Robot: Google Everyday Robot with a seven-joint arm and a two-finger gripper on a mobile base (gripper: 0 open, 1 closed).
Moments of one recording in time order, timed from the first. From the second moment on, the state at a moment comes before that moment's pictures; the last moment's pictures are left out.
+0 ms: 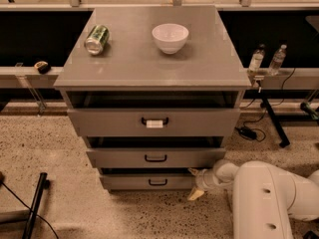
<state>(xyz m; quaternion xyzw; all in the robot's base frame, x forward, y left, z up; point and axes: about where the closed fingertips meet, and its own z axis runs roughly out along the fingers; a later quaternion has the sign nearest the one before) 0.635 -0.168 0.196 -0.66 0.69 0.09 0.28</state>
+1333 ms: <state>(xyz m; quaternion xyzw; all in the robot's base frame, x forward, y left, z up) 0.653 -0.173 0.187 -0.65 0.70 0.08 0.28</state>
